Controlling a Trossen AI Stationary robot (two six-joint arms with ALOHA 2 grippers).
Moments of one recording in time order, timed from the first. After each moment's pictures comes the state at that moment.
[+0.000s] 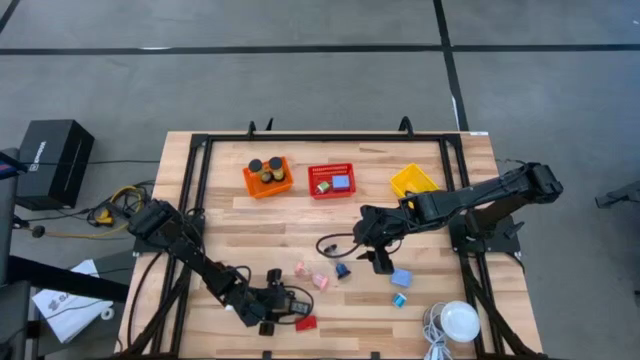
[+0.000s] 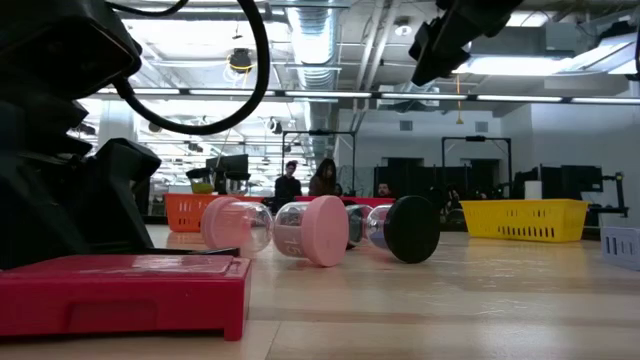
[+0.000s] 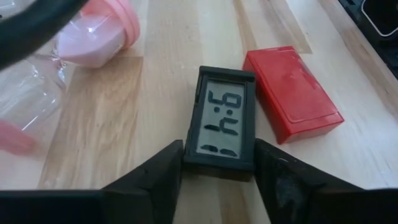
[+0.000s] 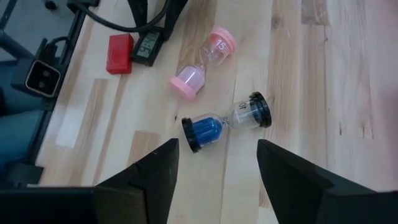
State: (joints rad) left arm -0.75 1.90 0.71 0.44 -0.48 -0.49; right arm 0.23 1.45 1.12 -0.59 -0.05 0.14
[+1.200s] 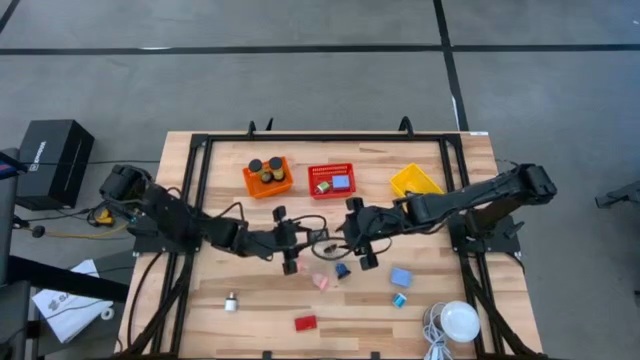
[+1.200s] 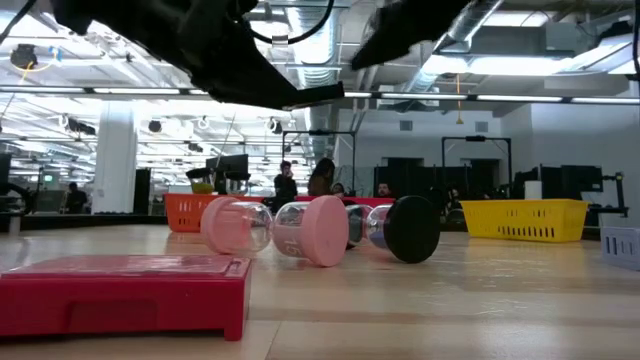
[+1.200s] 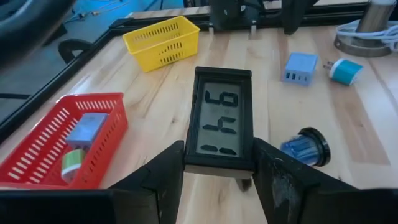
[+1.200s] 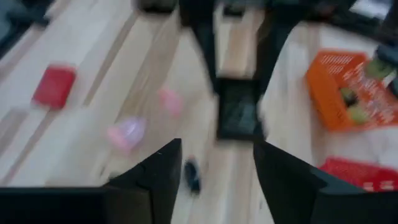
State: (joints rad) left arm -0.34 1.49 0.70 0.30 -0.59 -0.13; right arm 0.21 1.51 1.12 -0.33 0.14 -0.16
